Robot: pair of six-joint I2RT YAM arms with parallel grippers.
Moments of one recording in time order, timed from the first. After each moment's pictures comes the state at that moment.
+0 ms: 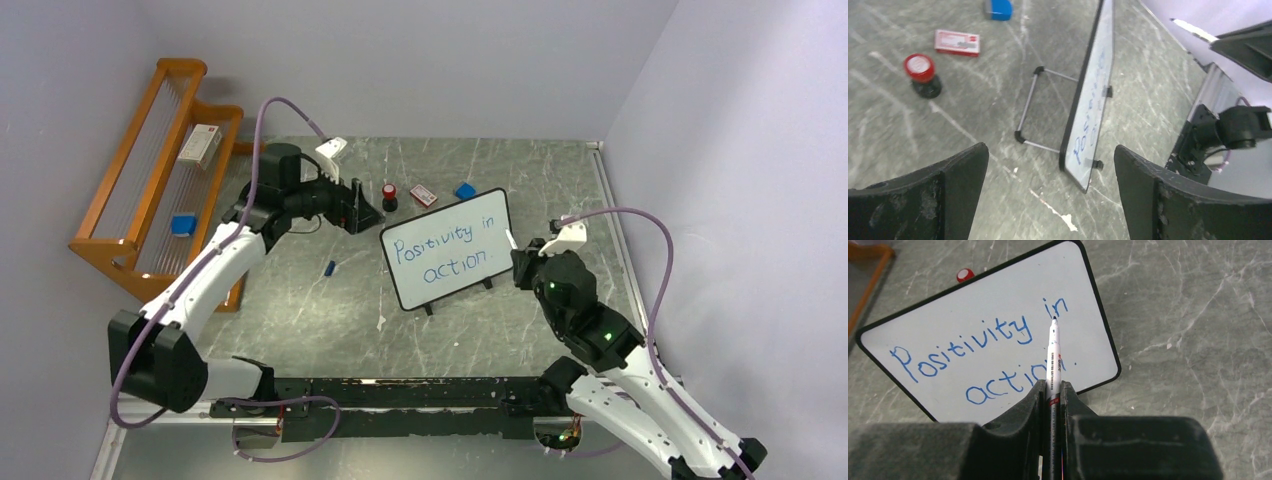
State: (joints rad) left arm -0.33 1.35 1.10 -0.22 0.70 -0.11; right arm 0.69 0.57 0.67 -0.45 0.51 0.38
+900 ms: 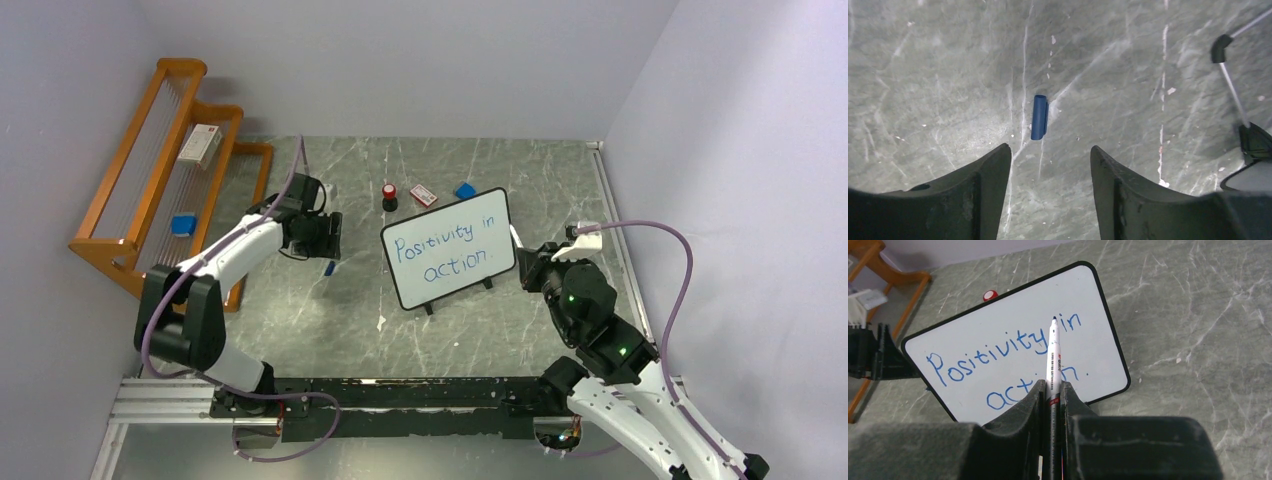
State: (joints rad) left arm -0.29 1.48 1.02 -0.58 0.08 -0.18; right arm 0.69 0.45 0.67 -0.43 0.49 0.37
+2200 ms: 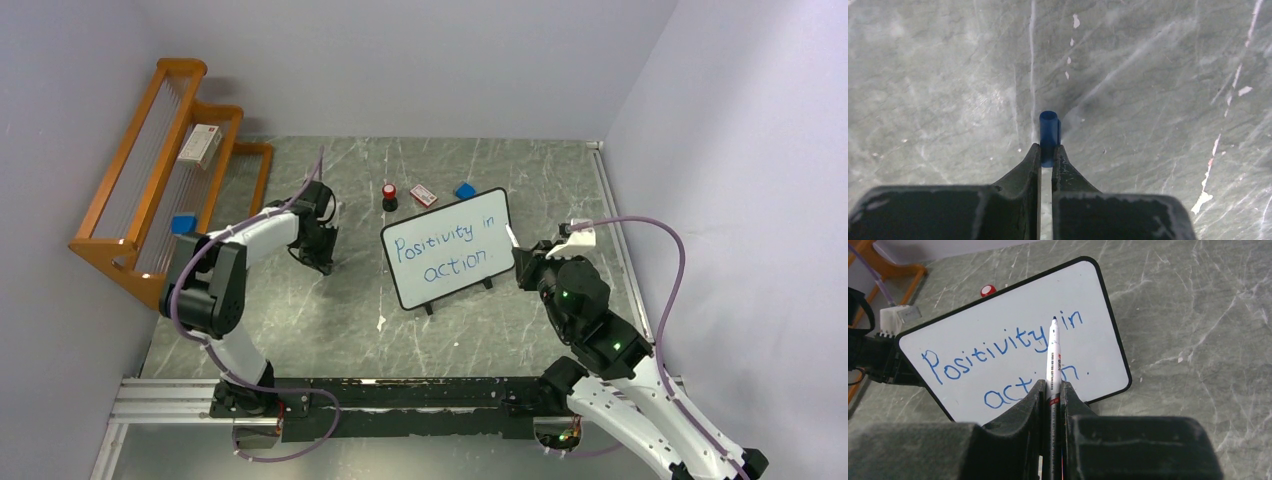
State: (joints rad) left arm -0.30 1.73 1.05 -0.60 0.06 -0.13; right arm 0.69 0.48 0.66 -0.41 0.48 0.37
